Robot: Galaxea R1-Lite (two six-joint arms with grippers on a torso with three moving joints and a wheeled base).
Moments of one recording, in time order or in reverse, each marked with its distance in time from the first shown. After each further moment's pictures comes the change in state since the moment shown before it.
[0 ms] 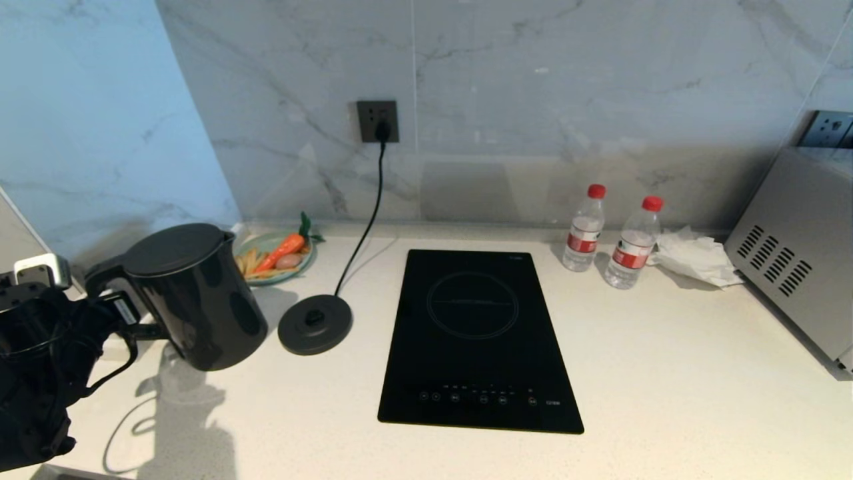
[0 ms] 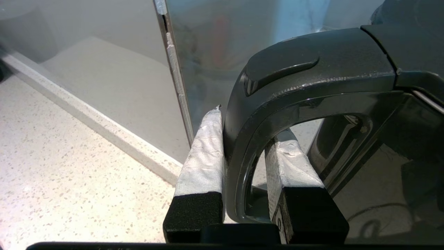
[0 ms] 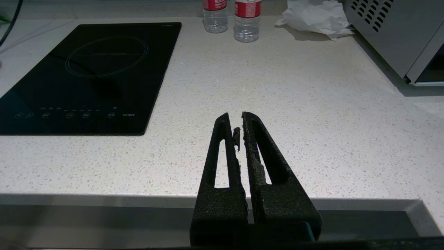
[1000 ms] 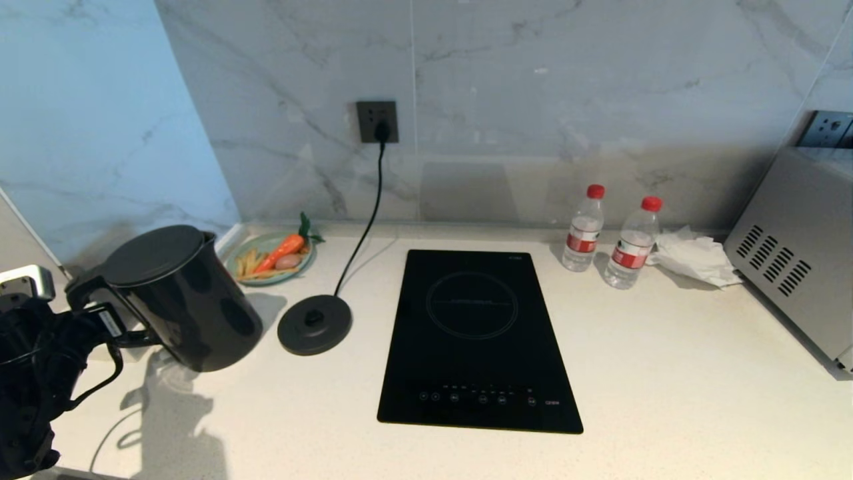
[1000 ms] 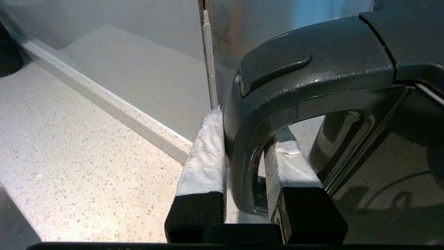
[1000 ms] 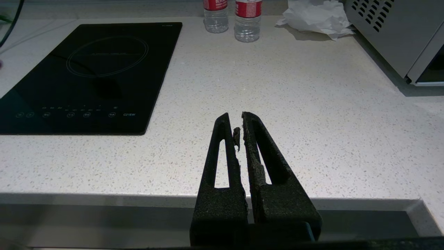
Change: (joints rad) left arm 0.061 -0.018 0.055 0.002 0.000 0.007; right arm 0.000 0.000 0.000 0.000 0.000 0.000
